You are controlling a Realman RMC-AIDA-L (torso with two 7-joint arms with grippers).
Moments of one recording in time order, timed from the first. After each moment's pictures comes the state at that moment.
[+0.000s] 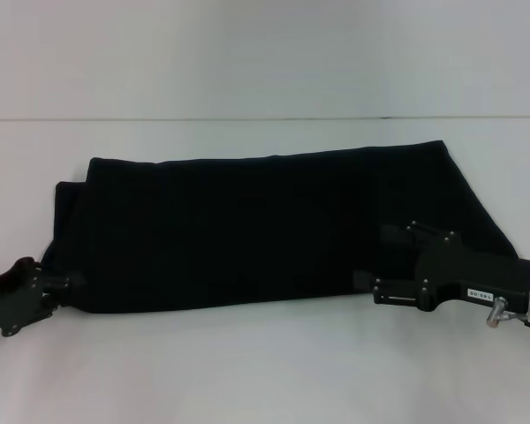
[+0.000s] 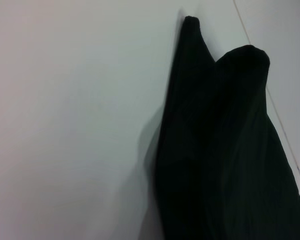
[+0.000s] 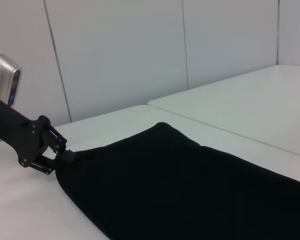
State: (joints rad) left arm -0.45 -1.98 0.44 0.58 2.28 1.36 -2.61; right arm 0.57 2.09 -0.57 -0.42 -2.02 -1.36 1.06
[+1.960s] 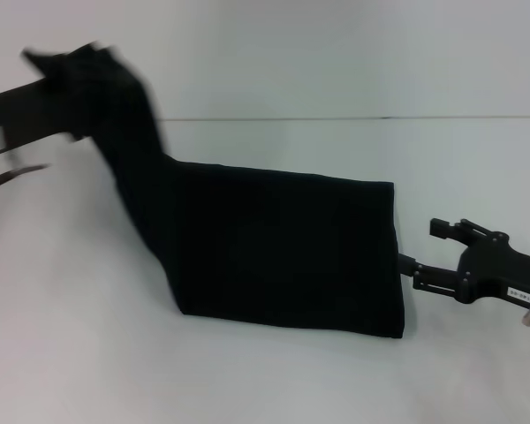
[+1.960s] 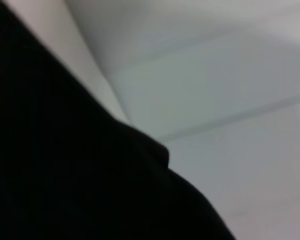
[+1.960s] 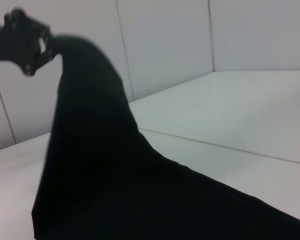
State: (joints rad) left arm -0.70 -1.99 0.25 0.58 2.04 1.48 -2.46; right arm 0.49 2.08 -0.51 -0.43 -1.95 -1.33 1.07
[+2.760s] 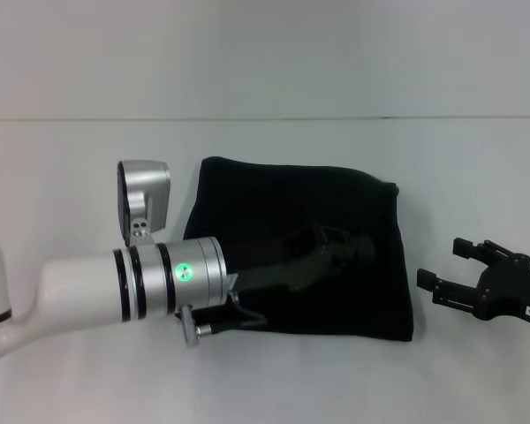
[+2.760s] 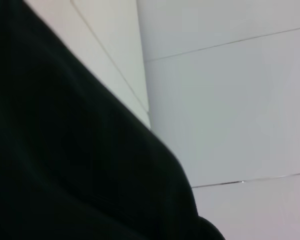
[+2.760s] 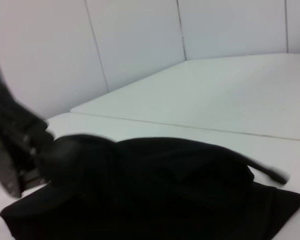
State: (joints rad) left arm -0.81 -2.17 0.53 0.16 1.98 1.30 -2.20; right arm 0.44 2.09 -0.48 -0.42 -1.96 -1.30 1.08
